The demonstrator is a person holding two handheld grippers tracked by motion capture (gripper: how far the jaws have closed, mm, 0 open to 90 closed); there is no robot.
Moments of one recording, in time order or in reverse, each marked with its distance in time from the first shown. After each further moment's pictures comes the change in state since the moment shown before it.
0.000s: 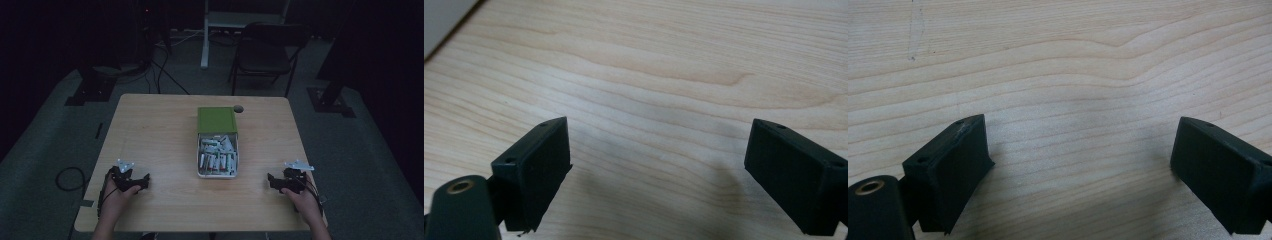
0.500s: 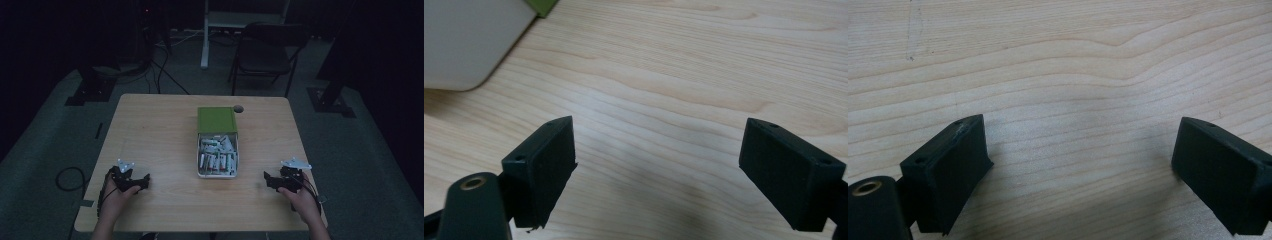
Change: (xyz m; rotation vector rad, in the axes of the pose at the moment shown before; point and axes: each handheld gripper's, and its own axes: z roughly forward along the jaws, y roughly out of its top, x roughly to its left) left arm 0.000 0.000 0.000 0.002 -0.002 0.000; right arm 0.018 0.014 -0.013 -0.023 0.033 -0.026
